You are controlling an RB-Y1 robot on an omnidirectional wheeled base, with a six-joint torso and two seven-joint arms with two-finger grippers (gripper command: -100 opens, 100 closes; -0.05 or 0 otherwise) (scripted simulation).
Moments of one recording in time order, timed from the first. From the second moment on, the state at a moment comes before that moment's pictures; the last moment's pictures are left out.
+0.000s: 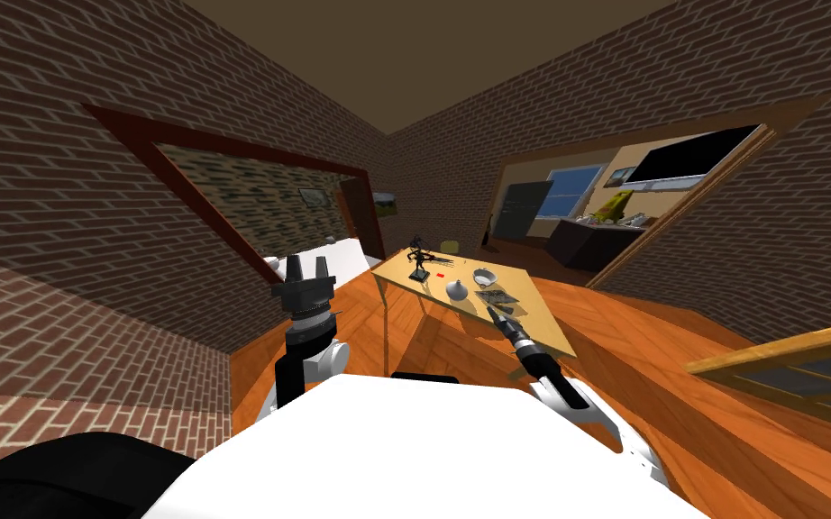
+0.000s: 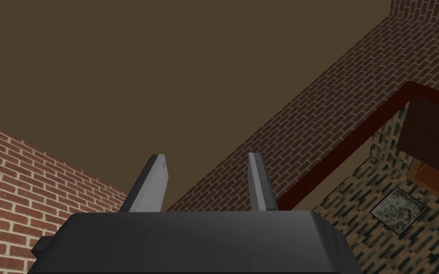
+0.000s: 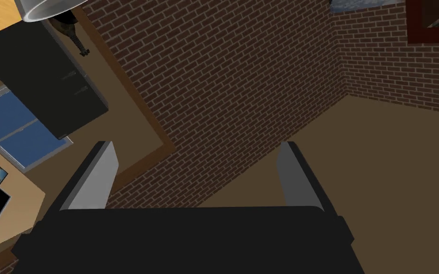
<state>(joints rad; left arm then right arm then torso) 0.47 0.02 0.06 -2.37 0.12 -0.64 0.12 0.41 -0.50 0.02 -1.67 -0.03 -0.22 0.65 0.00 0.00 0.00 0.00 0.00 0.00</state>
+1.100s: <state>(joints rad) 0.46 0.02 0.06 -2.37 0.12 -0.64 0.12 0.38 -0.62 -0.01 -1.33 0.03 -0.12 0.85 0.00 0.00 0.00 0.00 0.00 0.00</state>
